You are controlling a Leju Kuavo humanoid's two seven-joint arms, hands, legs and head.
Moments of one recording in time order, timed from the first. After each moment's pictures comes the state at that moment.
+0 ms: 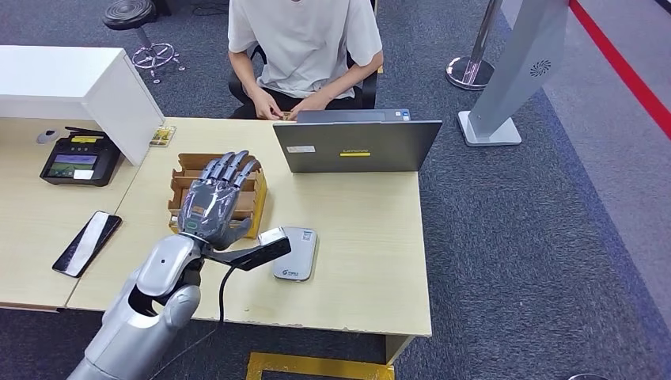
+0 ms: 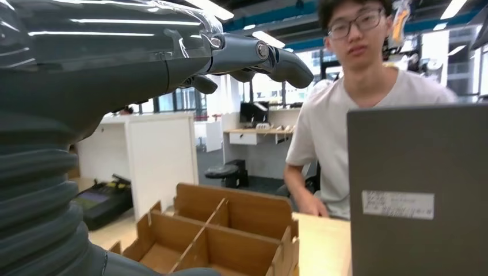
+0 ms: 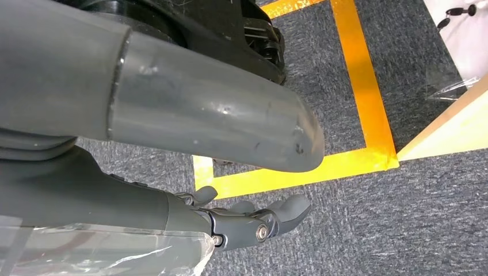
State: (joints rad) left arm -0.30 0.18 -0.37 -1.52 -1.28 -0.01 0.15; right arm -0.07 0.15 -0.84 -0.23 0.51 0.03 -0.35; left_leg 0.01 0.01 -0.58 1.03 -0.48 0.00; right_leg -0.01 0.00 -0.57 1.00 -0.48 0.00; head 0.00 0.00
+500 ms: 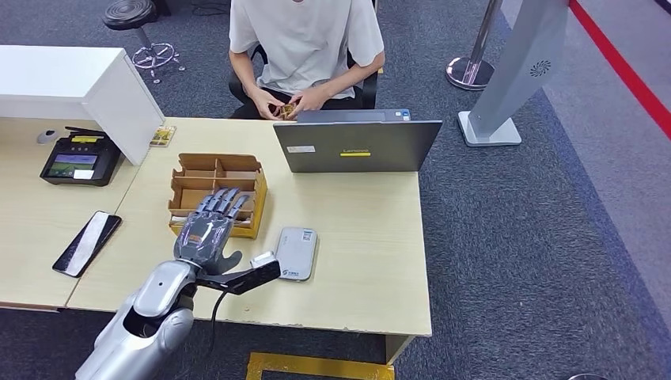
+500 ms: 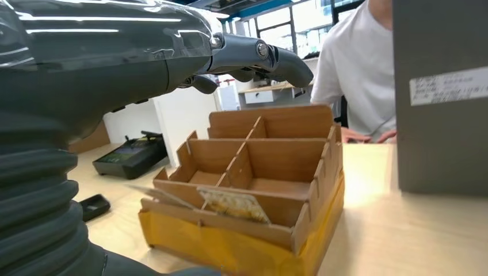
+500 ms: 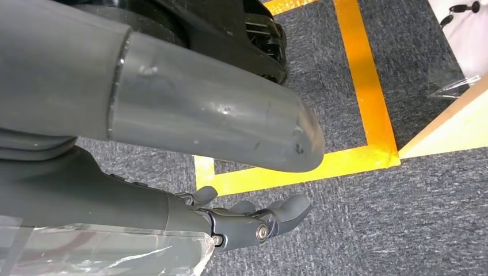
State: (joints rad) left arm -0.20 0.23 -0.37 -1.47 -1.25 -0.03 0.18; right arm -0.07 0.15 -0.85 -0.23 0.54 0.03 -0.35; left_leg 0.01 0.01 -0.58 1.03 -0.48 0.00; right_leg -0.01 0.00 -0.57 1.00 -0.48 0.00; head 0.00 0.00
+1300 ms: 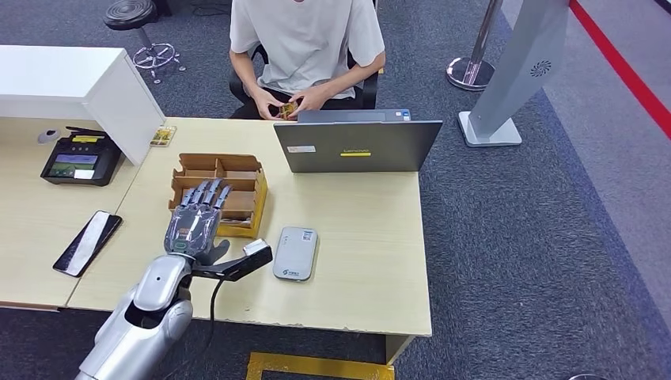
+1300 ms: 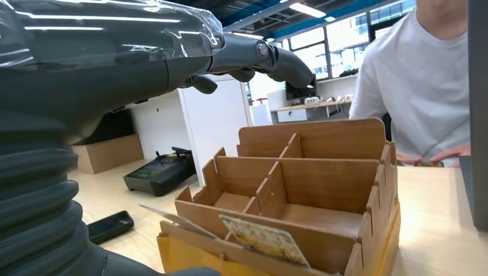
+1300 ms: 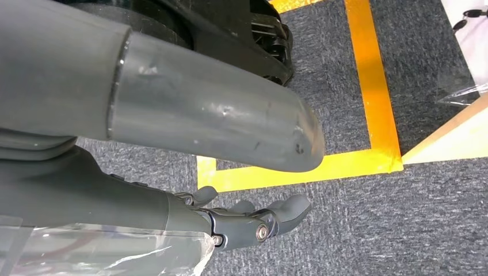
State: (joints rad) left arm -0.24 0.20 -0.30 -1.37 -1.36 0.06 0.21; right arm -0.08 0.15 -0.86 -0.23 0.60 0.04 -0.34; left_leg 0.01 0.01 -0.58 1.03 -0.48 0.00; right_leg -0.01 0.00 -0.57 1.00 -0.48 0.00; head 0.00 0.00
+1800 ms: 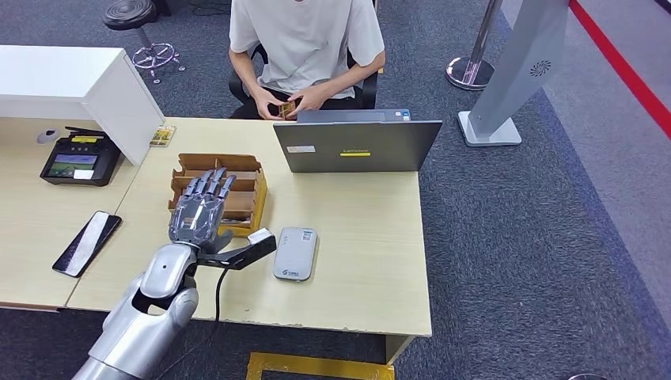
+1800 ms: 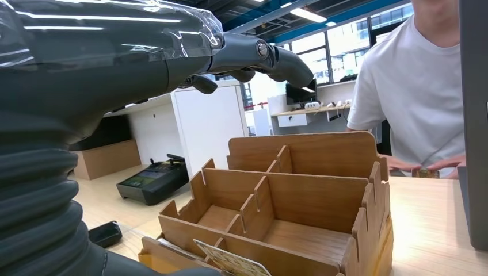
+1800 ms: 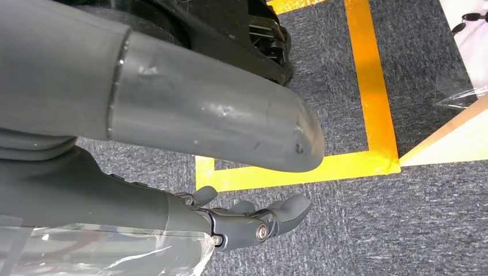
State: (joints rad) left arm -0.29 0.17 -0.30 -1.31 -1.38 0.07 0.21; right arm -0.08 0.15 -0.86 -0.23 0.60 0.04 -0.33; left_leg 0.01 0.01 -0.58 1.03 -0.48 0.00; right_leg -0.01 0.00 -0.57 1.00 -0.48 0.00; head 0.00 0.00
